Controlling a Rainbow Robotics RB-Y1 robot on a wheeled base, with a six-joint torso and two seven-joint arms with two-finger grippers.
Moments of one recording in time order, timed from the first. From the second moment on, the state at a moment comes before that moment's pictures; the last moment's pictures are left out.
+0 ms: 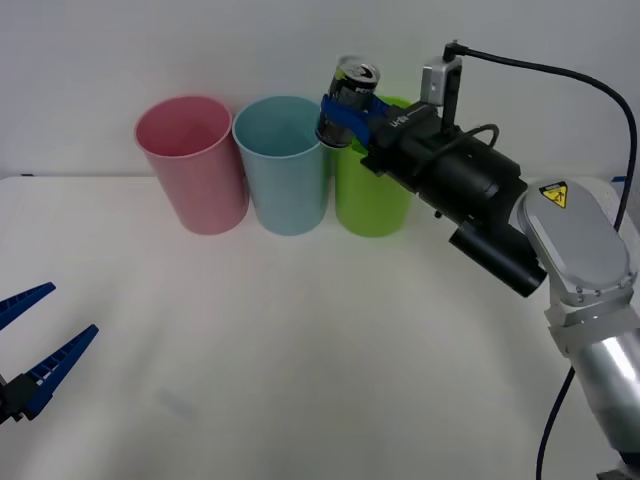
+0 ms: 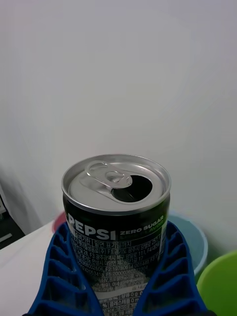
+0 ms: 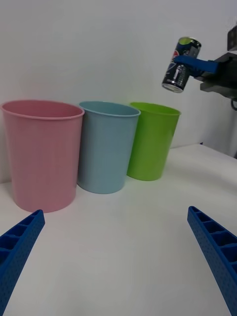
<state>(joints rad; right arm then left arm) -0.50 -0.30 0.16 -1.57 1.37 -0.51 -0.45 0.35 0.40 0.52 -1.66 -0.96 -1.22 0.00</state>
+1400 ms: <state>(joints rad) -0.90 -0.05 0.19 -1.01 1.46 -0.19 -0.38 0.35 0.40 0.52 -1.66 -0.96 -1.22 0.00</state>
